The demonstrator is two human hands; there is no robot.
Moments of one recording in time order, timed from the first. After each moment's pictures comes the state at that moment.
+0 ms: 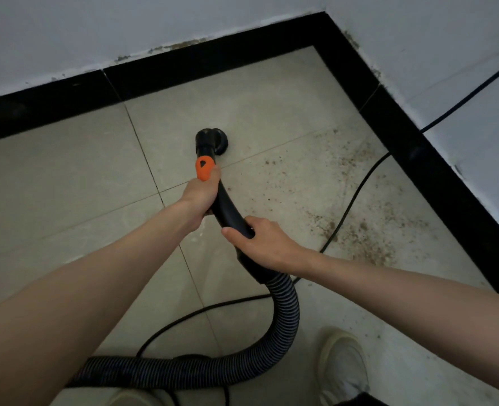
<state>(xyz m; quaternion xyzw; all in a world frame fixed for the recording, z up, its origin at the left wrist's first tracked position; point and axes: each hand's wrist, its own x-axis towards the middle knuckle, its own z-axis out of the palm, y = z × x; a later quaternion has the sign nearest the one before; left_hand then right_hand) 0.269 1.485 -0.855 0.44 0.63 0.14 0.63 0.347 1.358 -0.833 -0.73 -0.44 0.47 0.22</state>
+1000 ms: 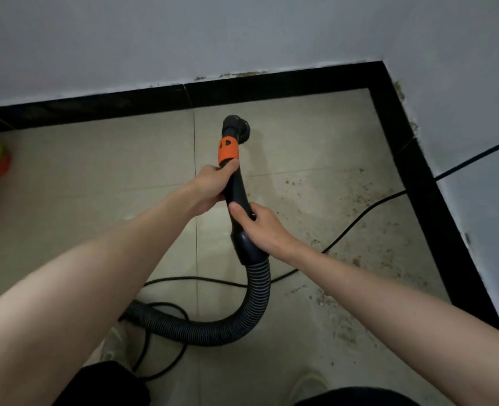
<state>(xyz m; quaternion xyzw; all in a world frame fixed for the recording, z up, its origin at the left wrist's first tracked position) 0.287 1.445 -0.744 0.41 0.64 0.22 0.62 0.388 1.355 -0.774 -0.62 -0.48 0.55 0.29</state>
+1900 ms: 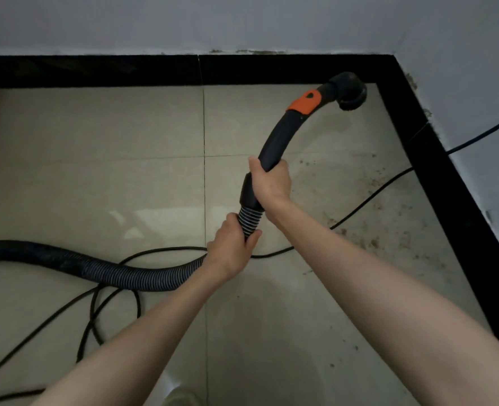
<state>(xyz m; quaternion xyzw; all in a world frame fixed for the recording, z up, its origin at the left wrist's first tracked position) 0.222 1.301 -0.863 0.66 0.62 0.14 0.39 0.319 1.362 -0.810 -0.73 -0.30 0.44 0.44</state>
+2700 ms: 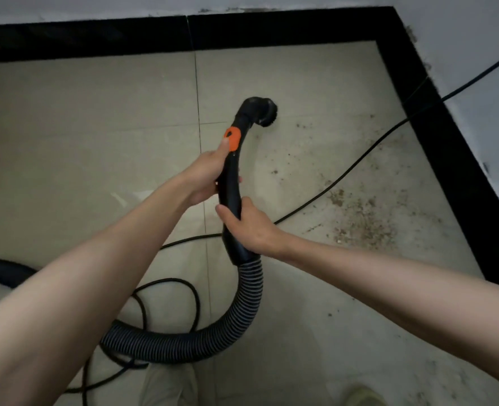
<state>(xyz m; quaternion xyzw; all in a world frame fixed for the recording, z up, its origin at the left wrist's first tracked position) 0.208 1.339 -0.818 0.41 0.58 0.20 0.67 0.297 1.246 -0.836 -0.67 -0.51 0.51 0.17</state>
